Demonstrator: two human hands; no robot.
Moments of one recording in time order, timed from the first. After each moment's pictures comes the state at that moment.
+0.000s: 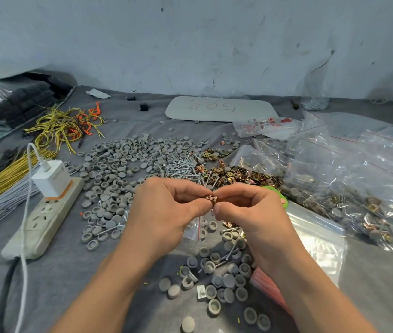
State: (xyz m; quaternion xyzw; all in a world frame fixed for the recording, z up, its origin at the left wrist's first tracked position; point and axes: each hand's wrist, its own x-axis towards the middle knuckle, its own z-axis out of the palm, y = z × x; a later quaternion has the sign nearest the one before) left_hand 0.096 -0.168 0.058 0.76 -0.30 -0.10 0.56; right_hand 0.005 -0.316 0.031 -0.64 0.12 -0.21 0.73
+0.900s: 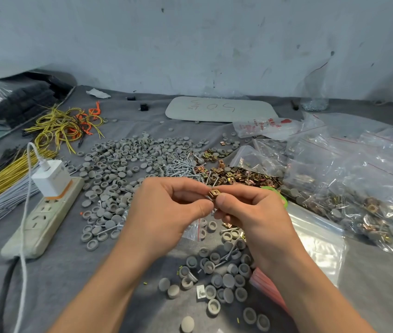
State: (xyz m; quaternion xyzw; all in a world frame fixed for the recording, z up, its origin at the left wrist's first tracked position) left_hand 0.095 -0.166 0.057 0.73 -0.31 -0.12 0.60; right_hand 0.004 -0.312 0.038 -0.61 0.14 -0.21 0.76
